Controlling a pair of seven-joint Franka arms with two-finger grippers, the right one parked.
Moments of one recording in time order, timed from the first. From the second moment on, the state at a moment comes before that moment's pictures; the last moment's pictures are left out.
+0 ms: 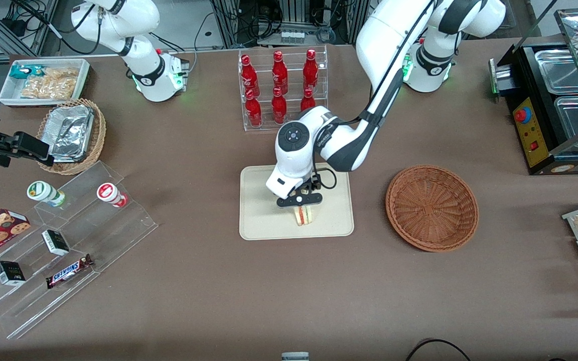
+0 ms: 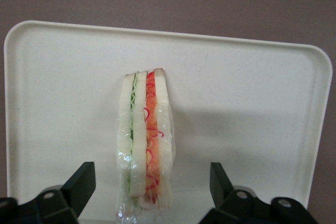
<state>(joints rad) -0.78 0.67 -0.01 -1.49 0.02 2.19 -0.92</state>
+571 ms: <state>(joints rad) -0.76 0.52 0.13 -1.49 0.02 1.93 -0.96</state>
